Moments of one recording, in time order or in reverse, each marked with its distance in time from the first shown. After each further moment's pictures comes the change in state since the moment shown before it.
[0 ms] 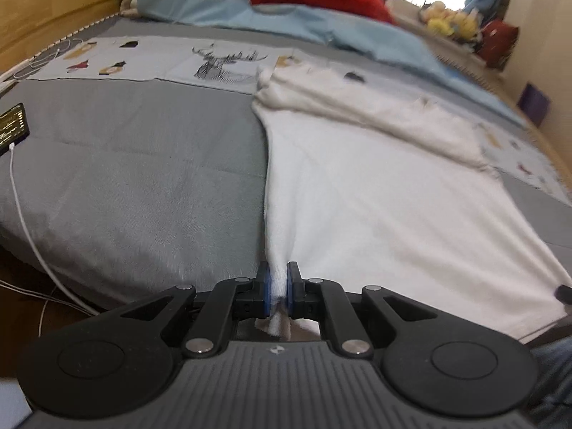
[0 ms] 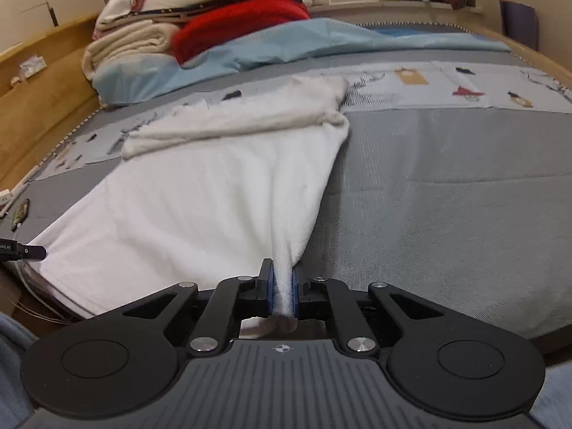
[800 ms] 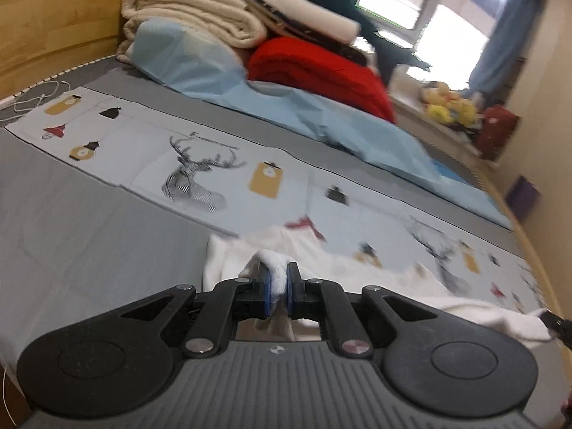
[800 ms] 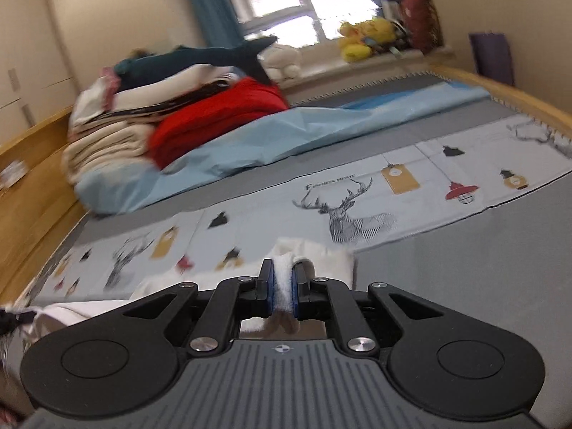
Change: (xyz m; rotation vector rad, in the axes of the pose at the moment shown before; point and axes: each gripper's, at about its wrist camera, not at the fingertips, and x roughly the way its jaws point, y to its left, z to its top) left arm 0.020 -0.029 0.186 -0.159 -0.164 -0.040; right arm 0.024 -0.020 0.178 0.173 -0.204 -0.027
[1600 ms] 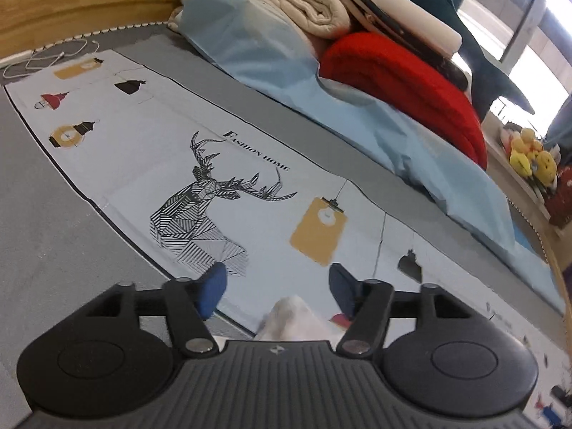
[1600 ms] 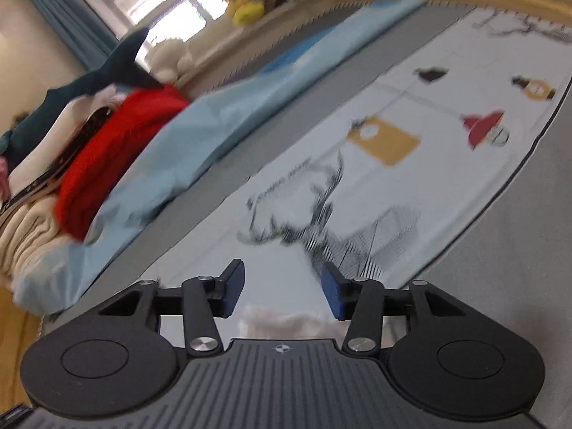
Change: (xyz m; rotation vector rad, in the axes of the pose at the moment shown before) left arm 0.188 0.027 0.069 -0.194 0.005 0.151; right arm 0.204 -0.039 0.040 0.368 0.023 -0.171
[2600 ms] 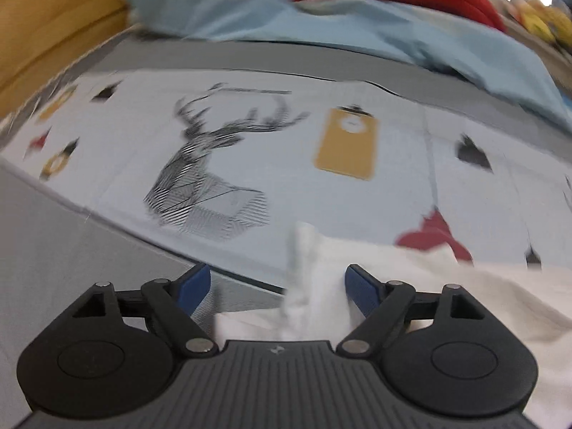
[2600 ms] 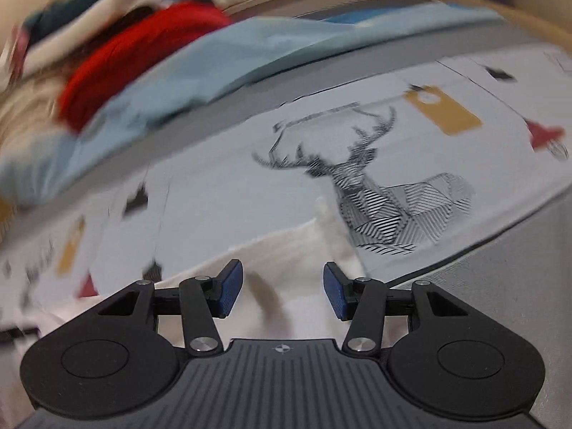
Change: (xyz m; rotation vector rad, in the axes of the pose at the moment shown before) left arm 0.062 -0.029 -0.040 0.317 0.125 0.216; right arm 0.052 0.024 -0.048 -0.270 0.139 0.005
